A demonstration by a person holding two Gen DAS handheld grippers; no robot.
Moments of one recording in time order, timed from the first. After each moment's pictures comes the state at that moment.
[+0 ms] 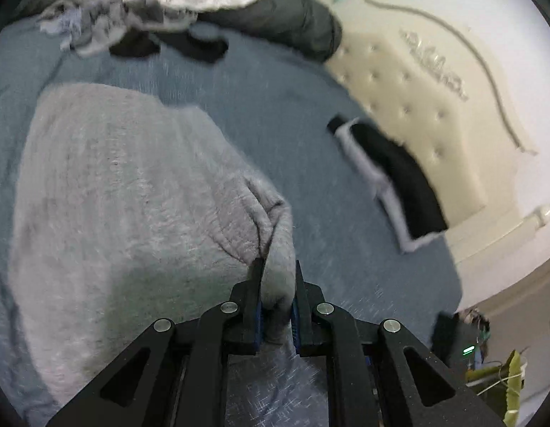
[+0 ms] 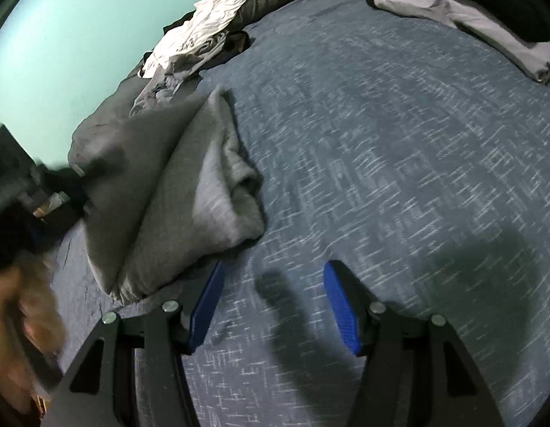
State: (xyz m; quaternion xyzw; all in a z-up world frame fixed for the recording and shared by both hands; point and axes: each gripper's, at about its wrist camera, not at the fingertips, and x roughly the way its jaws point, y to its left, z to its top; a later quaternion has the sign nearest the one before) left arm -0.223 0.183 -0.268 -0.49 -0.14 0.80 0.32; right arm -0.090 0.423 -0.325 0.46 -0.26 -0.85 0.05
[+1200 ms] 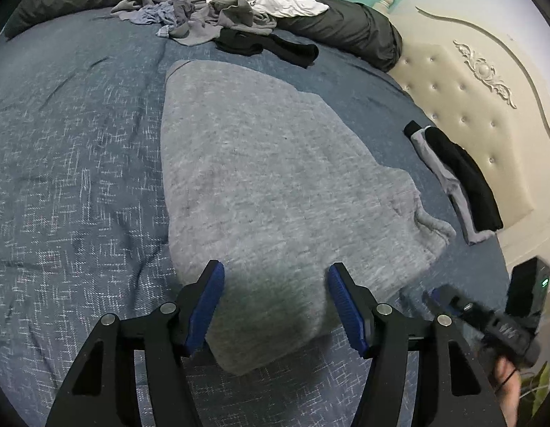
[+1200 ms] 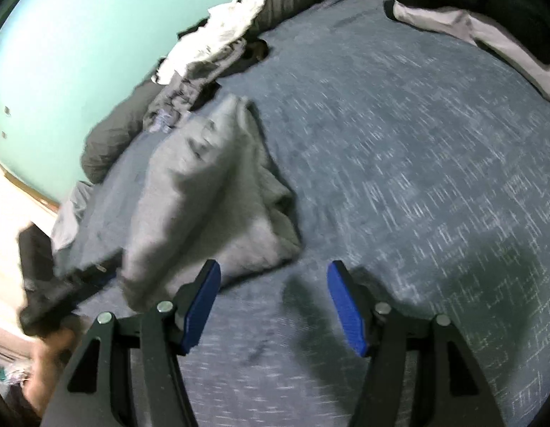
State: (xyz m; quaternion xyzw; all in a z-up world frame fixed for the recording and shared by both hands) left arm -0.201 0.065 -0.297 -0.49 -0.12 0.83 0.22; right arm -0.105 0.405 -0.303 0.43 -0.27 -0.86 0.08
